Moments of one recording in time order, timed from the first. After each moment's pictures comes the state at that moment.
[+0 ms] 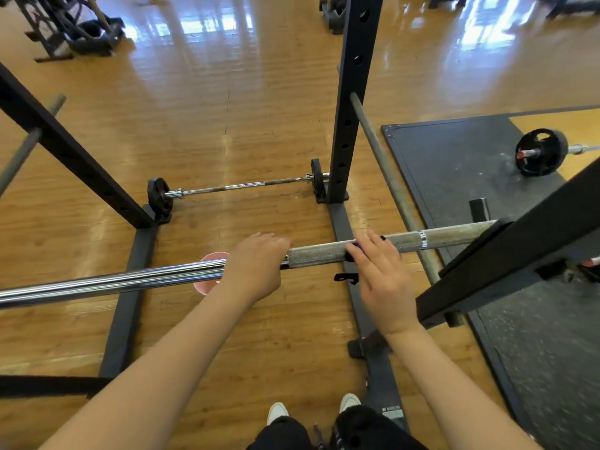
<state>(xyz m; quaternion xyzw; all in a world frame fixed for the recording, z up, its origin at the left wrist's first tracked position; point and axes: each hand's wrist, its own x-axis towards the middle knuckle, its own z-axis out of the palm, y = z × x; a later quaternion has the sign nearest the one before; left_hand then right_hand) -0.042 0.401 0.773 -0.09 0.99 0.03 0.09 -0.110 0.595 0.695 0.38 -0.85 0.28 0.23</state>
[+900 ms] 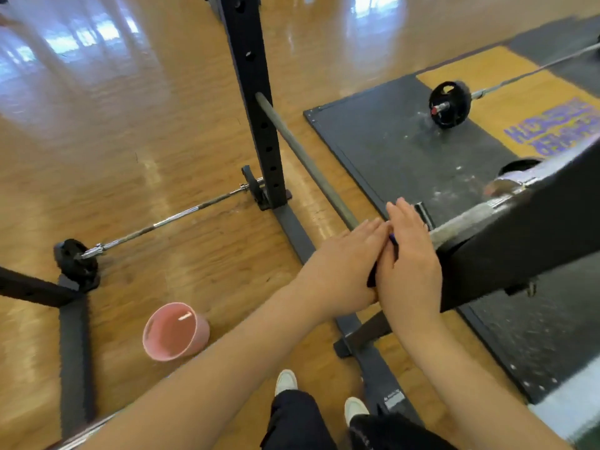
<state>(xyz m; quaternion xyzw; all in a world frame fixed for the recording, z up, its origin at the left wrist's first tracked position) -0.194 0.519 0.776 0.25 0.93 0.24 0.11 -0.186 0.629 0.738 0.04 -0.90 0.38 0.20</state>
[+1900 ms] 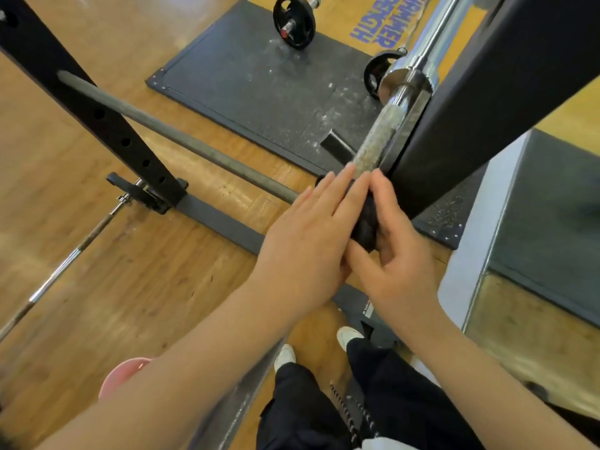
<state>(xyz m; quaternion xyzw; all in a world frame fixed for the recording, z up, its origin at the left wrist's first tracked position) -0.202 0.517 0.759 0.44 0.87 0.21 0.04 -0.131 0.622 0.737 -0.10 -0.82 0.54 0.17</state>
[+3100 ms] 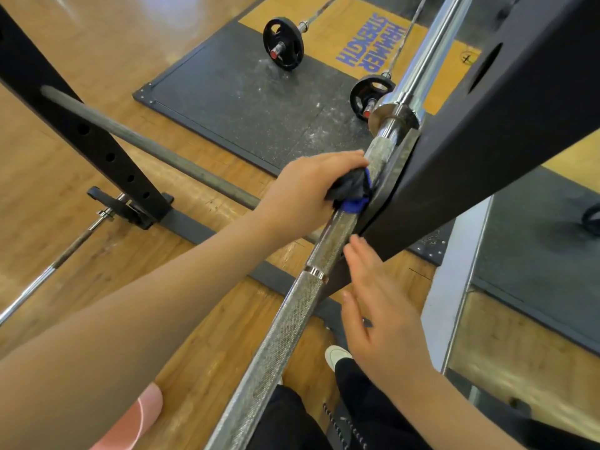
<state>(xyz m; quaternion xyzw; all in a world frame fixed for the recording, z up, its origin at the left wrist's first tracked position) -0.295 0.552 0.748 0.50 0.79 0.37 0.03 -0.114 0.618 0.713 -0.07 -0.94 0.26 0.20</state>
